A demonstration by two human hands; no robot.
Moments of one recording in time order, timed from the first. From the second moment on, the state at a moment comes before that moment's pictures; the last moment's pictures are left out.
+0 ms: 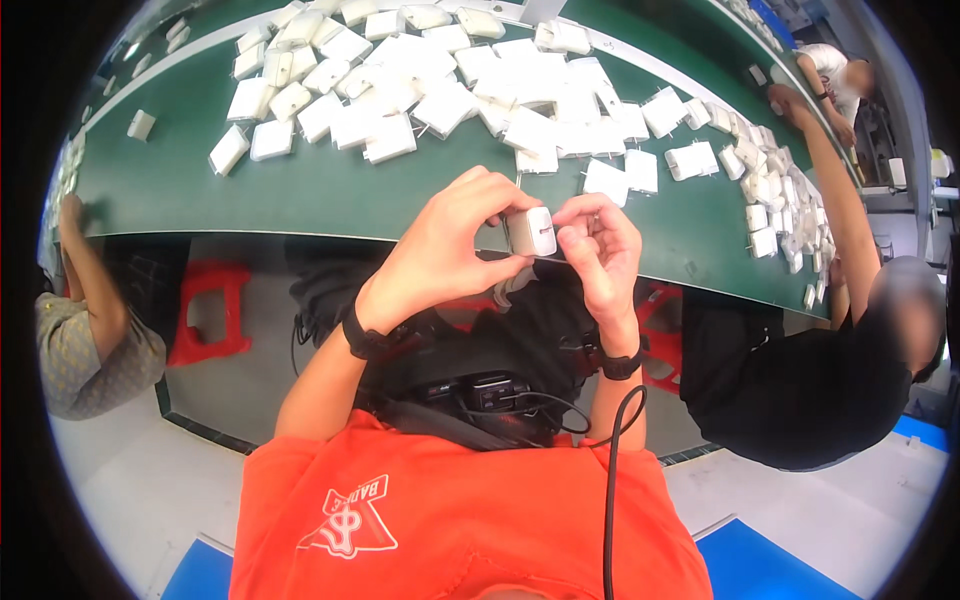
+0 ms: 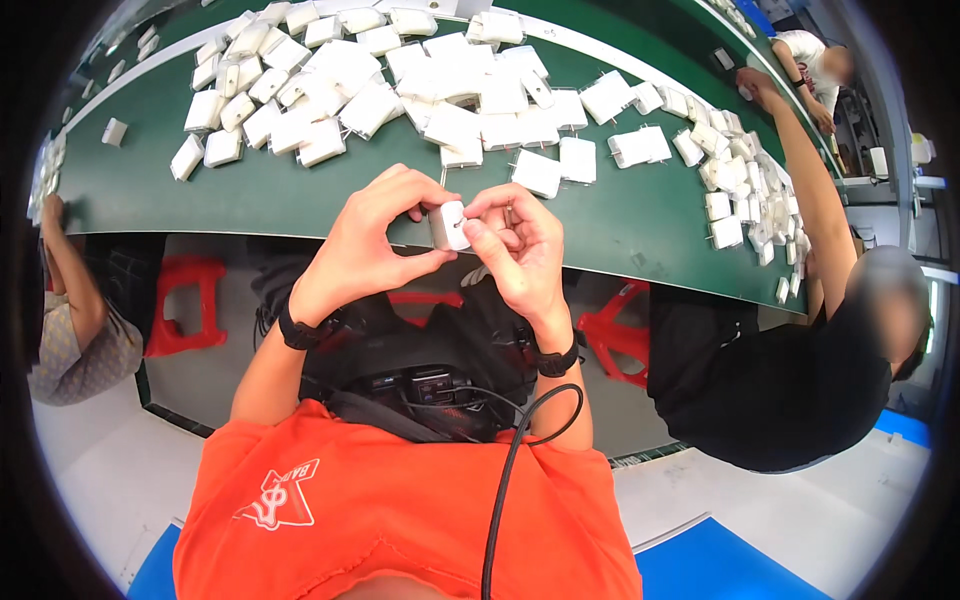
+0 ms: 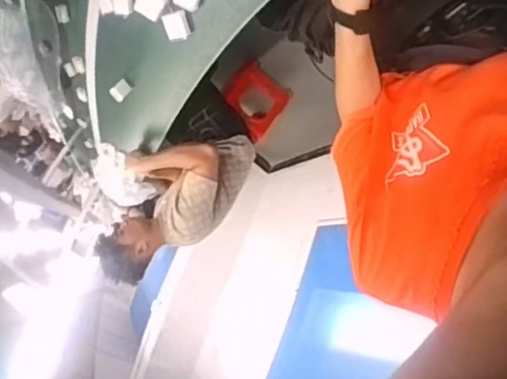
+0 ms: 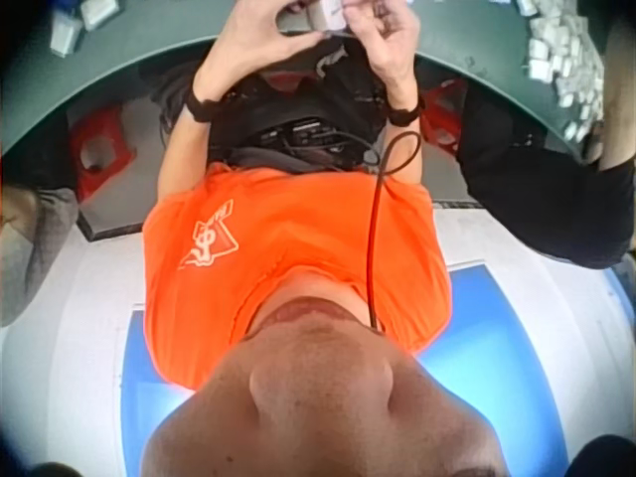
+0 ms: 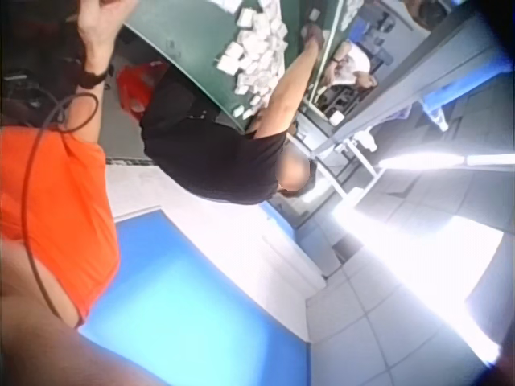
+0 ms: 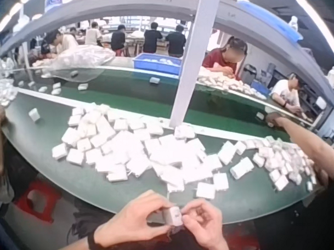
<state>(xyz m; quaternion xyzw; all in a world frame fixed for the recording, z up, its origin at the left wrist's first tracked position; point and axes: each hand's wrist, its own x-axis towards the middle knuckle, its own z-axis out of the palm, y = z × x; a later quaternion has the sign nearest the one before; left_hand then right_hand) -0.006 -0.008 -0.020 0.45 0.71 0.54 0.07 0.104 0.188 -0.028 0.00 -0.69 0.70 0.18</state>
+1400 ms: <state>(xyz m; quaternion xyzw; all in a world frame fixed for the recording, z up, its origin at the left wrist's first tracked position) -0.008 -0.010 -0.020 0.47 0.70 0.53 0.08 0.091 0.182 -0.025 -0.08 -0.70 0.69 0.17</state>
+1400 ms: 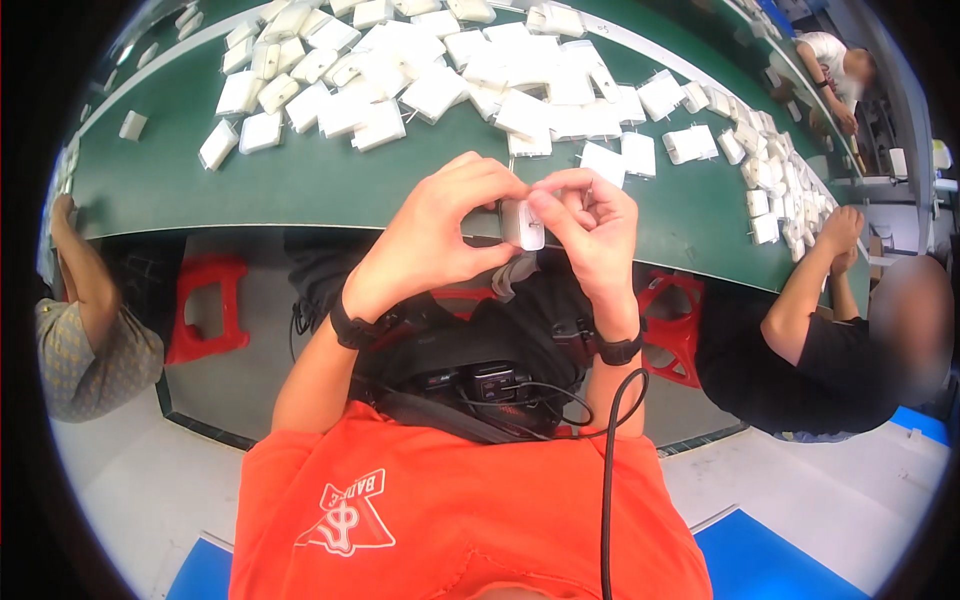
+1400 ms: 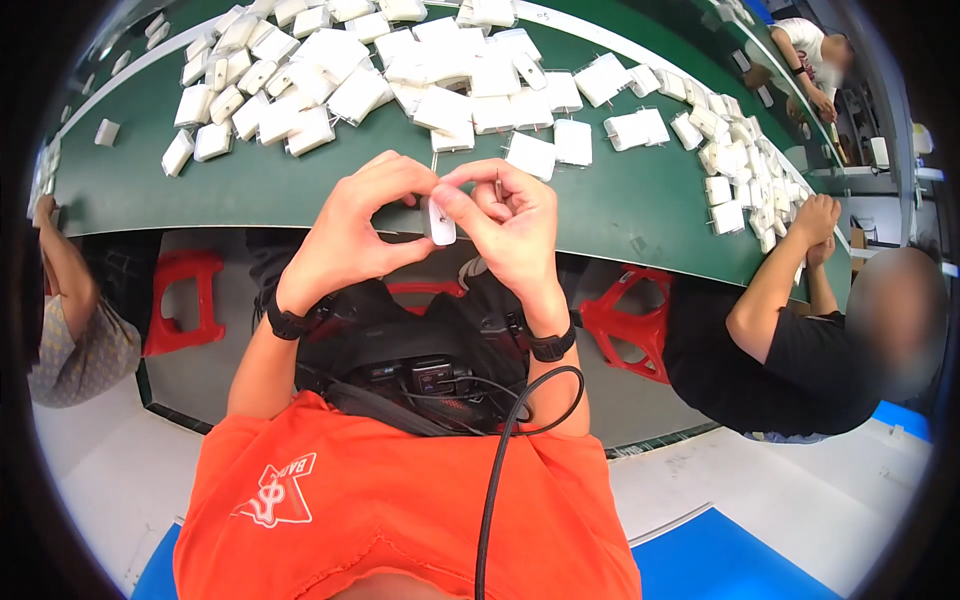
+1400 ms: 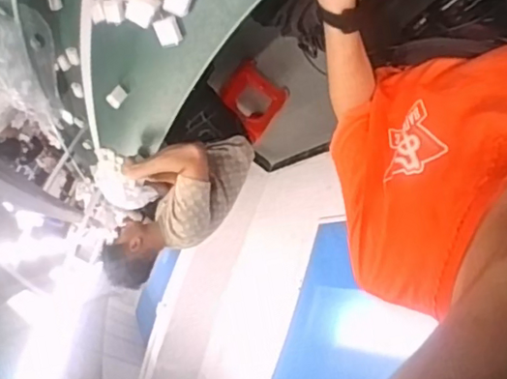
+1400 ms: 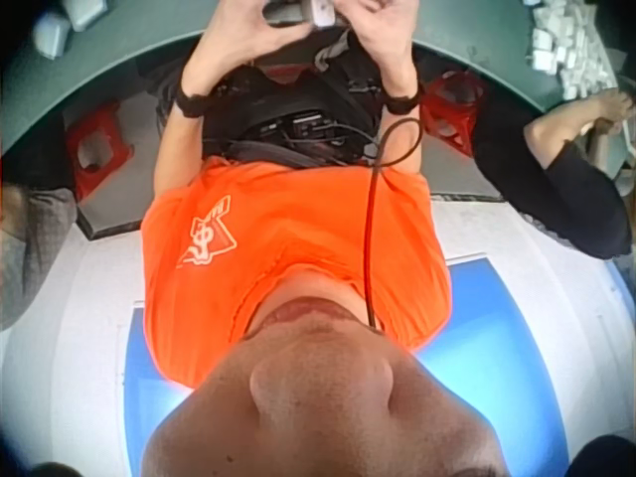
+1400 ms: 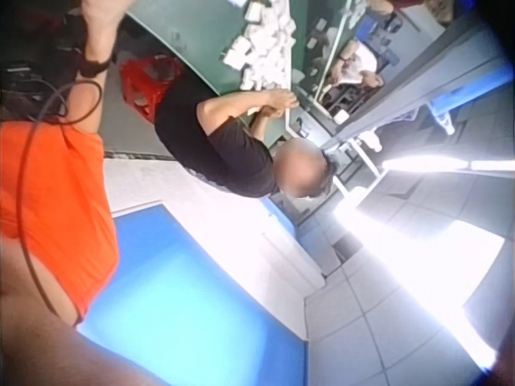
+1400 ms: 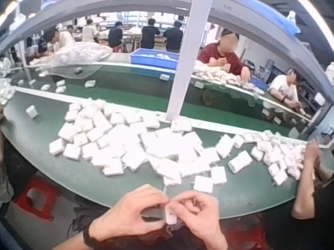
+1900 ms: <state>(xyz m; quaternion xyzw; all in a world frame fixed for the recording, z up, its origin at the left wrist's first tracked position) -0.008 -0.010 -0.018 0.47 0.71 0.53 0.07 0.106 0.186 -0.034 0.01 -0.73 0.65 0.20</state>
